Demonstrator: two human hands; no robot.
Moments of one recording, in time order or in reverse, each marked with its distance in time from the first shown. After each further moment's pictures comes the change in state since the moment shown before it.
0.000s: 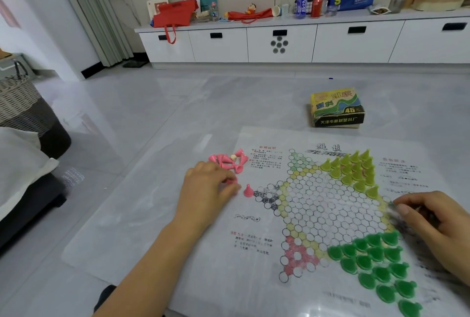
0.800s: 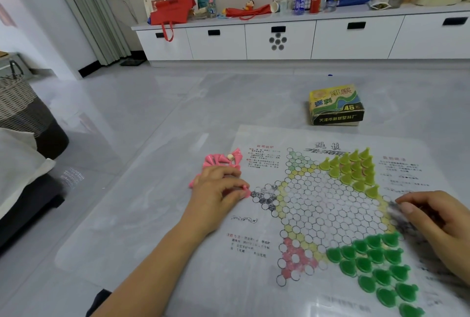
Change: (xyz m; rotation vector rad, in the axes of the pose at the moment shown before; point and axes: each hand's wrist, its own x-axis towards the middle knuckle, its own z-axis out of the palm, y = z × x) left_hand 0.000 -0.006 0.025 -0.229 -0.044 0.051; right_hand -0.001 0.003 0.000 0.039 -0.007 0.014
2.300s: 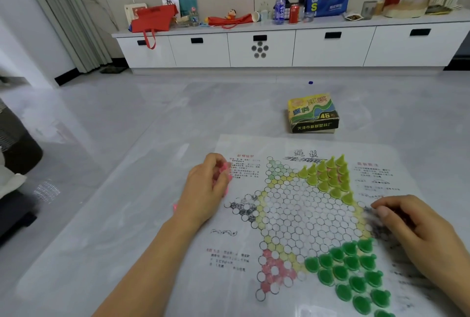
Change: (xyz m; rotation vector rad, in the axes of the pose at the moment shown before) left_hand 0.031 0.032 0.003 -0.173 0.021 -0.106; right_hand -0.001 -0.007 -0.003 0.011 0.027 0.018
